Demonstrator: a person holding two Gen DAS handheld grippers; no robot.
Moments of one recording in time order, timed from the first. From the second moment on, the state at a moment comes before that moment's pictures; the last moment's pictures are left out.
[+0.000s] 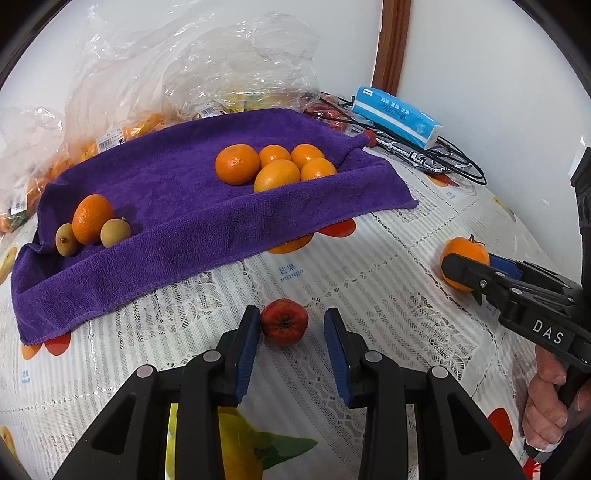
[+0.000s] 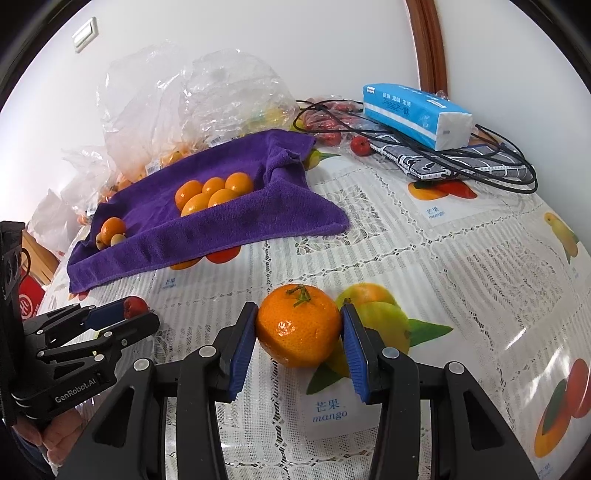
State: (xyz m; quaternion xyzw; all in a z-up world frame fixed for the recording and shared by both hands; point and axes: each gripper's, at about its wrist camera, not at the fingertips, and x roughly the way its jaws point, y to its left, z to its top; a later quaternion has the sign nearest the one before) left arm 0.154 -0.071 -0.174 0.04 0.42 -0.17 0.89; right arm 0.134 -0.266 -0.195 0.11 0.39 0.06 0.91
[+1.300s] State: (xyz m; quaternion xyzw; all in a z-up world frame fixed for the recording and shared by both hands) left arm 0.153 0.002 -0.128 -0.10 0.34 -0.14 0.93; right arm 0.134 -0.246 -0.189 0.10 0.39 0.07 0.91
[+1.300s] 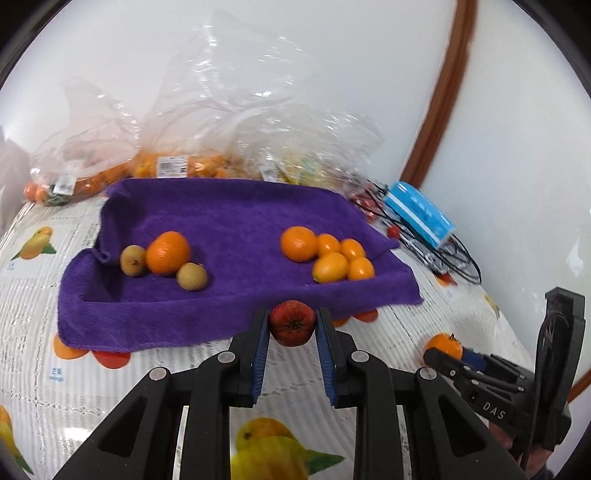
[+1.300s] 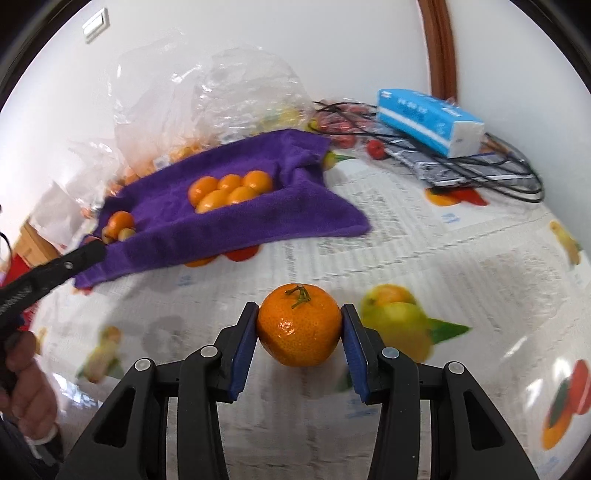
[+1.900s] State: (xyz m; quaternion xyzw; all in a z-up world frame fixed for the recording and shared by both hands) left arm 0.162 0.039 -0.123 -0.11 0.31 -0.05 0.94; right arm 0.176 -0.197 -0.119 0.09 0.30 0.13 0.94
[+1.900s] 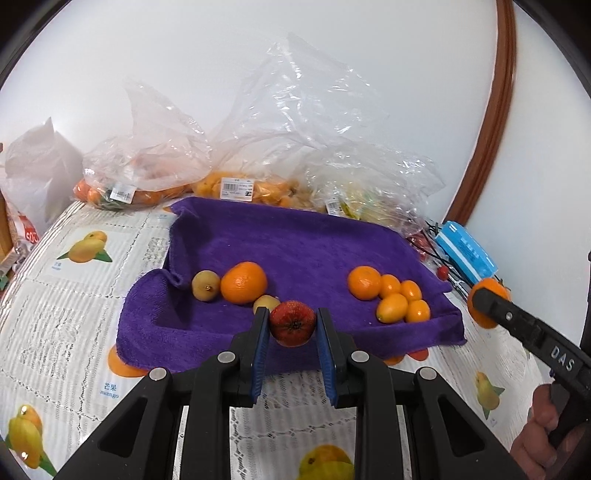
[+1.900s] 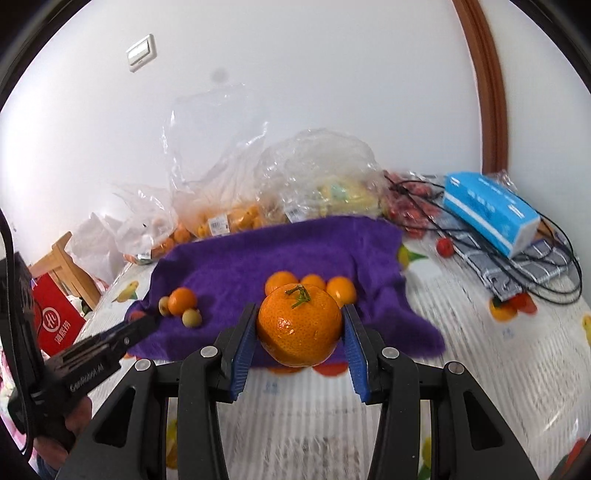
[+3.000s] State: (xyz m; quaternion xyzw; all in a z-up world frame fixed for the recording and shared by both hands) left arm 0.249 0.051 -0.089 -0.09 0.31 0.00 0.95; right arm 0.271 -0.193 -0.092 0.06 0.28 0.13 0.95
